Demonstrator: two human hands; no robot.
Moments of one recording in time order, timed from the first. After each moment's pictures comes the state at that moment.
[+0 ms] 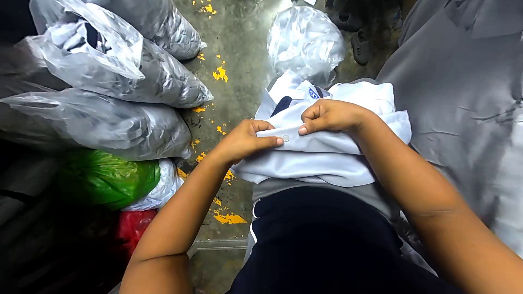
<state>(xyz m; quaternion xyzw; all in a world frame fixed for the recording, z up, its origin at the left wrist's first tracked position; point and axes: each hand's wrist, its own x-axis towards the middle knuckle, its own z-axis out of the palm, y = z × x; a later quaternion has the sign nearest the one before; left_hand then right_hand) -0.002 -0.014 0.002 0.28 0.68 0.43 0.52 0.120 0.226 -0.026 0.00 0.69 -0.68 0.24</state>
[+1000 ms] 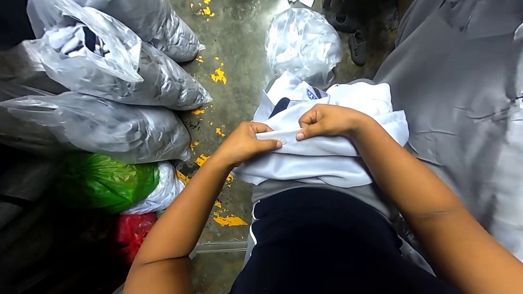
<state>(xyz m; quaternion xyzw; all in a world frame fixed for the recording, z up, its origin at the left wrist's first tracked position) 0.005 -0.011 0.005 0.25 0.71 0.41 0.51 0.122 0.223 -0.029 -0.01 0.70 -0.67 0.25</state>
